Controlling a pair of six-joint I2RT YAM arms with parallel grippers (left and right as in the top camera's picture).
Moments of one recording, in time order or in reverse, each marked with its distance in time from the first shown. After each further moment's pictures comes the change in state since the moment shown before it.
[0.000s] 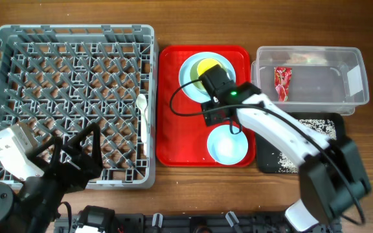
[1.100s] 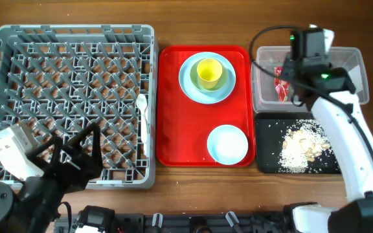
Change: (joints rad) left arm 0.000 0.000 0.000 0.000 0.000 0.000; right arm -0.489 -0.278 0.080 0.050 0.215 0.073
